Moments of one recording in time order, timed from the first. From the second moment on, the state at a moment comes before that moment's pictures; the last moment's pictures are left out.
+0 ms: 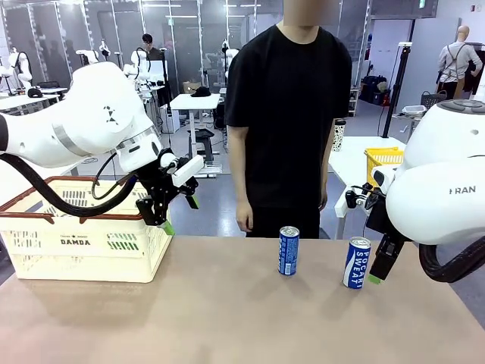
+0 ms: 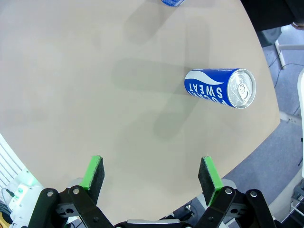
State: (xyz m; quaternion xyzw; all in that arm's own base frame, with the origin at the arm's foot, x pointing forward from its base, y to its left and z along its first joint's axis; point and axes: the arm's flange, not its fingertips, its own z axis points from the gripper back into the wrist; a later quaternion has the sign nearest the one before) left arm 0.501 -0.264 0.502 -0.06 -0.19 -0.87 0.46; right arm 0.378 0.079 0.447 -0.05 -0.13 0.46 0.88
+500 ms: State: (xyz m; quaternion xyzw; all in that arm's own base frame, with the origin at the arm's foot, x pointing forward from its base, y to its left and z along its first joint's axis) left arm 0.500 -0.270 0.501 -0.06 -0.18 -0.87 0.45; right arm 0.378 0.079 0.447 -0.05 -0.13 0.46 0.88
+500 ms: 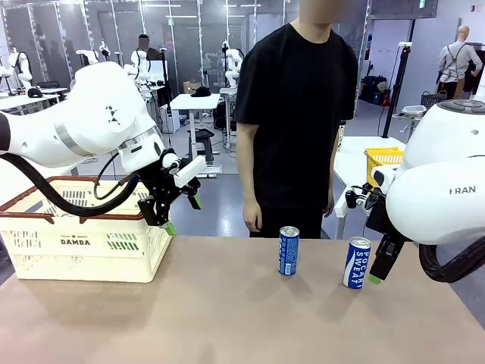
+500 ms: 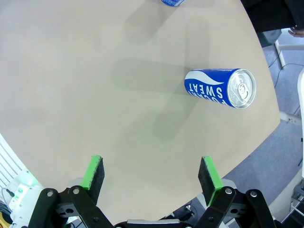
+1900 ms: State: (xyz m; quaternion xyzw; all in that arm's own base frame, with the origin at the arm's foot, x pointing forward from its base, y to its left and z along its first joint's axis) left arm 0.568 -0.467 0.450 -0.02 -0.19 -0.91 0.38; right arm 0.378 0.079 0.447 -0.05 -0.13 0.46 0.88
